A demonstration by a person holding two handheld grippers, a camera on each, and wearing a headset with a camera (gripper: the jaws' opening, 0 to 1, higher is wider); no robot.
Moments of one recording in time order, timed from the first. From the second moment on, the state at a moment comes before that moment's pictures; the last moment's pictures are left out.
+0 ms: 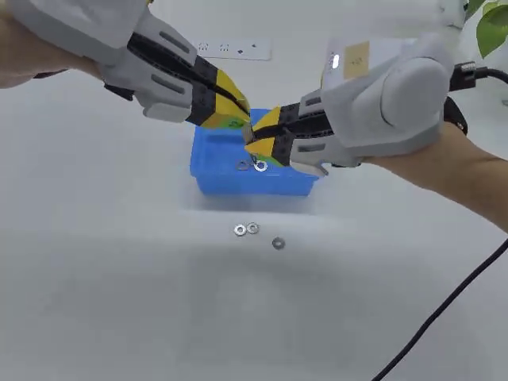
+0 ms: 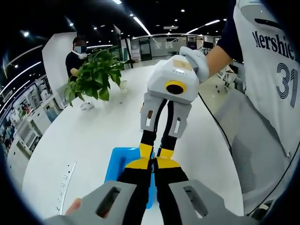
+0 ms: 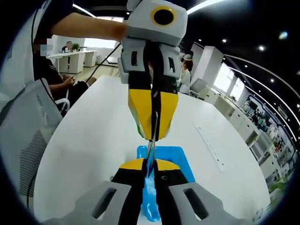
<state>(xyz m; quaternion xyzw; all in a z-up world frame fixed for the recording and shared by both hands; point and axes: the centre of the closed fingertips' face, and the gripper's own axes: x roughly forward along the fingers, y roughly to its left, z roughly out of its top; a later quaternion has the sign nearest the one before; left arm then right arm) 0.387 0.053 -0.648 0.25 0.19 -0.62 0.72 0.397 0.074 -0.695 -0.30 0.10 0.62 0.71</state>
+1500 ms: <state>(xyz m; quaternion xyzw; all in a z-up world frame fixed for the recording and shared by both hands) 0.327 0.039 -0.676 0.17 0.17 -0.63 0.74 0.336 0.072 -0.731 -0.29 0.12 0.64 0.70</state>
